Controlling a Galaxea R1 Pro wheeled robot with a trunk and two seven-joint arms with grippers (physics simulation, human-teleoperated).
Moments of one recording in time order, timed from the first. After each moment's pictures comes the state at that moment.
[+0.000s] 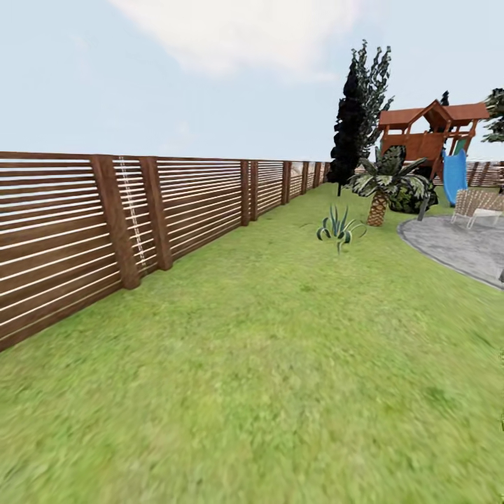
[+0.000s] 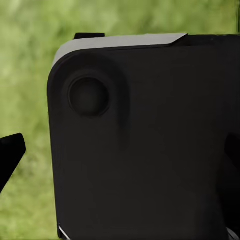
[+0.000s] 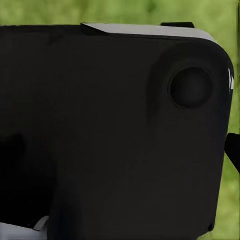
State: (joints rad) left arm 0.01 -0.03 0.00 -0.09 0.00 -0.05 0.00; right arm -0.03 0.07 0.00 -0.01 -0.01 -0.06 0.00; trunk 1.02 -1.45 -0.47
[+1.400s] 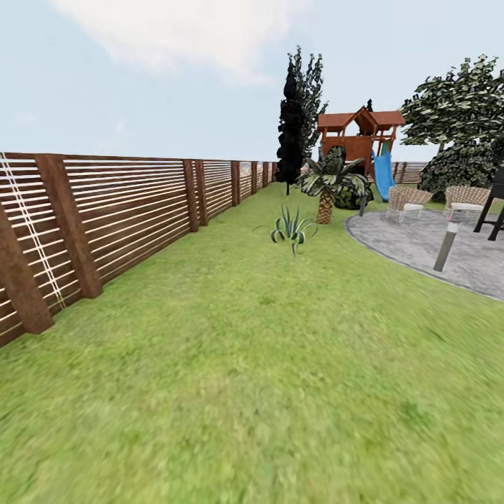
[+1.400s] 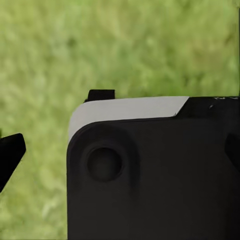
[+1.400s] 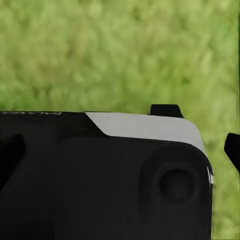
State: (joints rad) left arm 0.01 -0.02 0.01 -0.23 0.00 -0.05 0.01; right arm -0.03 0.07 0.00 -0.20 0.00 -0.06 -0.01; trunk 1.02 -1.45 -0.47
